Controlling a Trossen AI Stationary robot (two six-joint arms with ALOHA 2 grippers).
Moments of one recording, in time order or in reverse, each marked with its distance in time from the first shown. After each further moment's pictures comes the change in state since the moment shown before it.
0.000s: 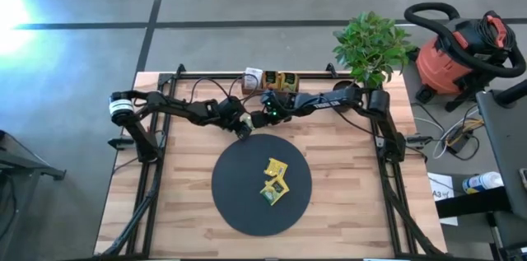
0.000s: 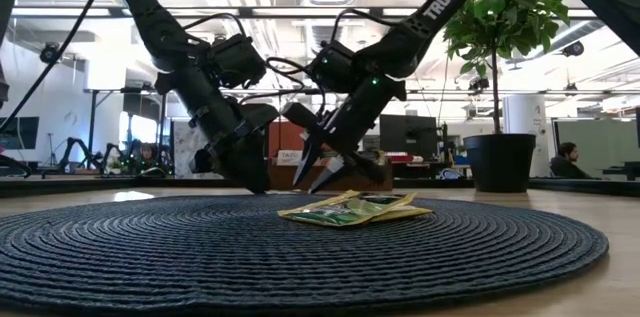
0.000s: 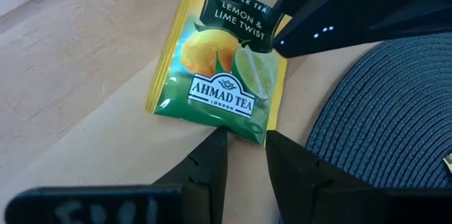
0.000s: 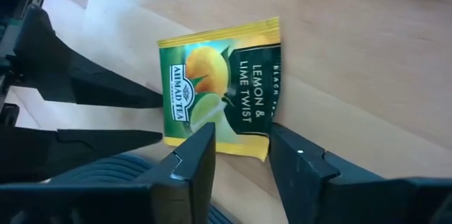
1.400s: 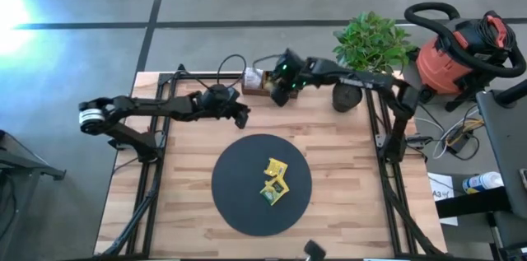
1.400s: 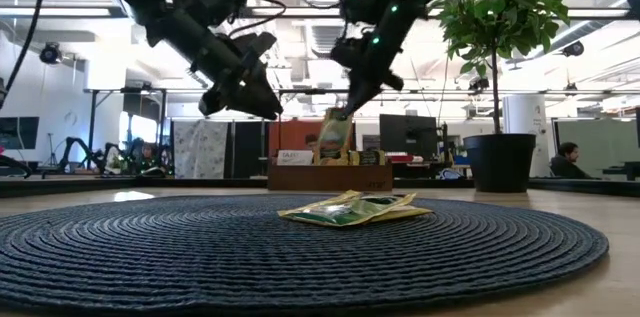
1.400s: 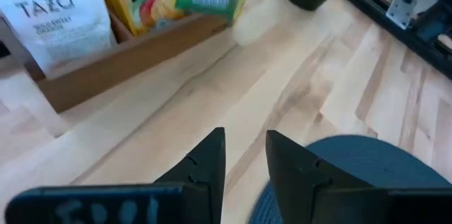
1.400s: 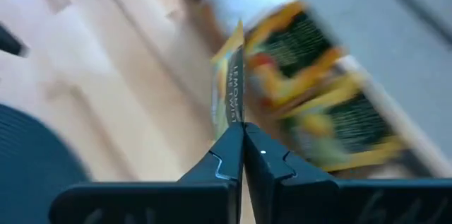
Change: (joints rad) left arm 0.000 -0.306 0.021 -0.006 -0.151 0.060; right arm -0.158 -0.287 0.204 -0.529 0.245 -0.799
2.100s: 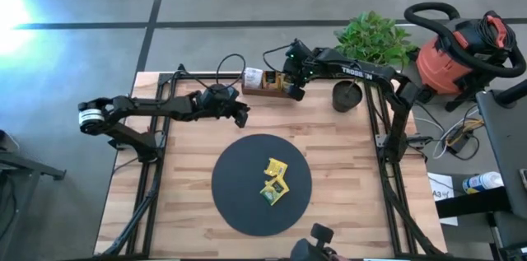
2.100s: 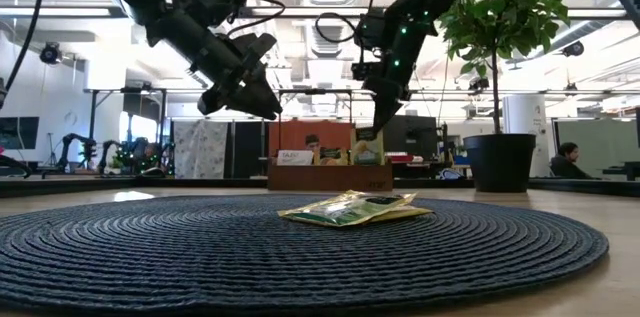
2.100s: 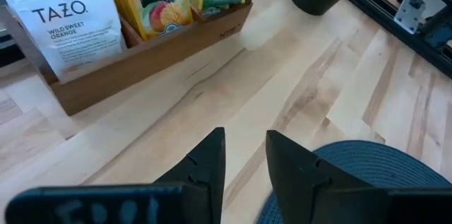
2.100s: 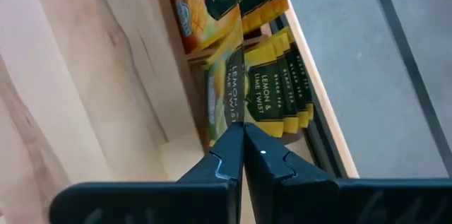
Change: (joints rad) left arm 0.002 -0.004 -0.002 0.004 -0.024 -0.001; right arm -0.148 0.030 -0.002 -0.114 -0.035 -0.423
